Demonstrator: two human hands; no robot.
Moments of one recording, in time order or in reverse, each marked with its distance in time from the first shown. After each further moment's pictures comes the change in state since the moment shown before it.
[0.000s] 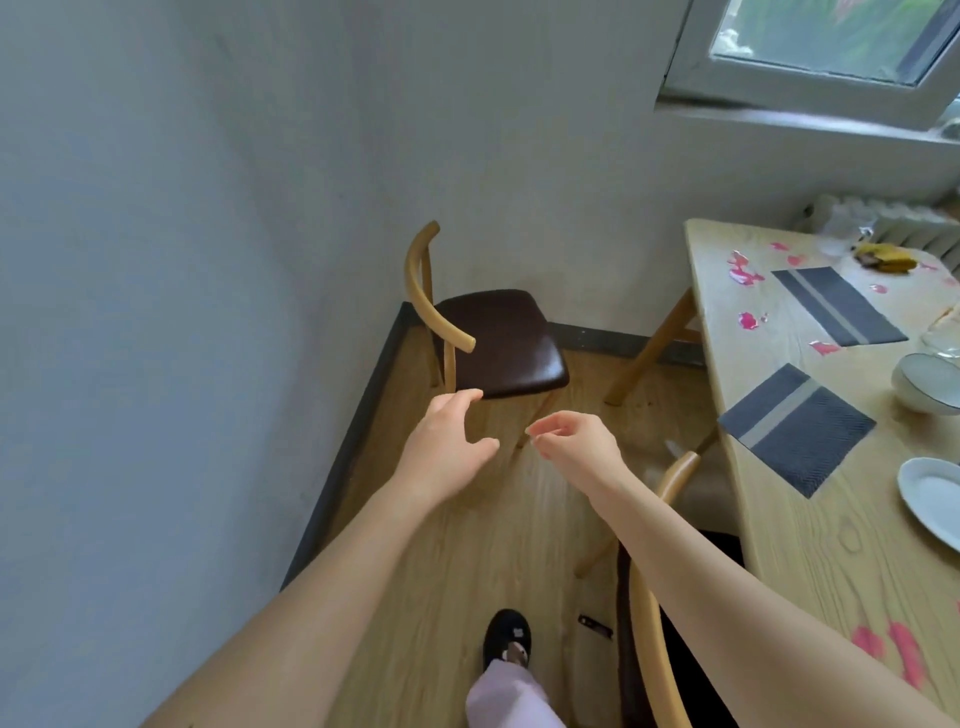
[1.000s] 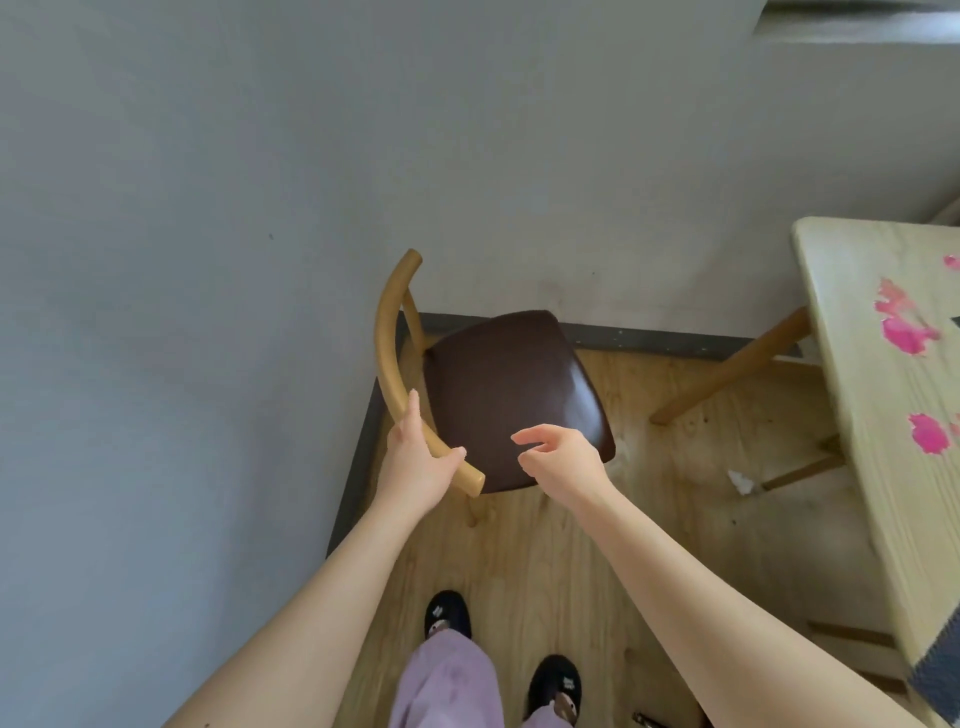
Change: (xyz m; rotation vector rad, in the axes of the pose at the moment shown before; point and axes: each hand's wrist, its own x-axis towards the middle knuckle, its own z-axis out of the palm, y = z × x) left_hand 0.373 -0.049 -0.006 -0.038 -0.035 -0.394; right_hand 0.356 -0.073 0.029 0.039 -0.172 0.194
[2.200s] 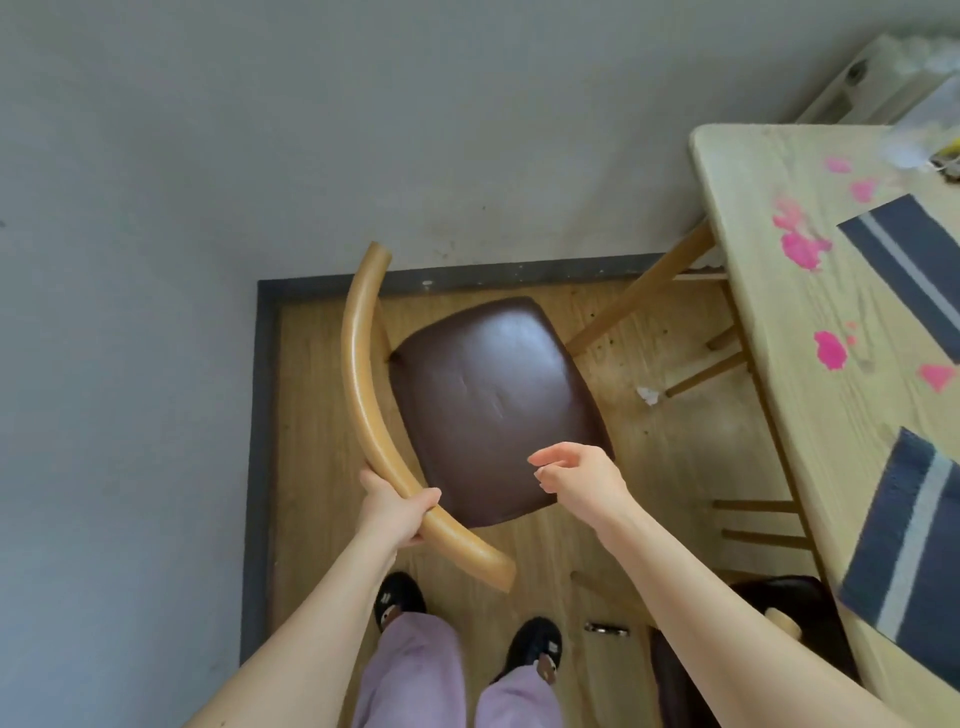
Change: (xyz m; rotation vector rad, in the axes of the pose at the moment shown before) left_hand 0.071 -0.028 0.094 -0.283 -0.340 -0.423; right_hand 0.038 0.077 -0.040 0.103 0.130 0.366
